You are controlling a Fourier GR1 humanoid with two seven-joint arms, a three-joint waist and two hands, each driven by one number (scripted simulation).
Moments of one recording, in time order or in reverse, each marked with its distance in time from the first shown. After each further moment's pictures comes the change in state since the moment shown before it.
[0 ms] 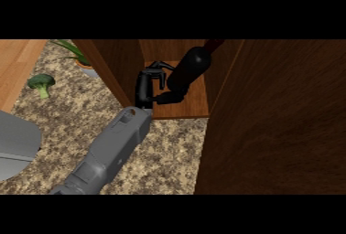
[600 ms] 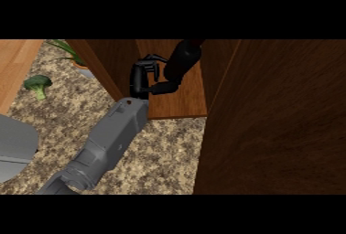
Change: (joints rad) left arm -0.127 0.004 0.098 0.208 0.102 -0.079 -0.058; right arm -0.004 0.019 0.016 0.008 -0.014 0.000 -0.005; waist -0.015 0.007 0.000
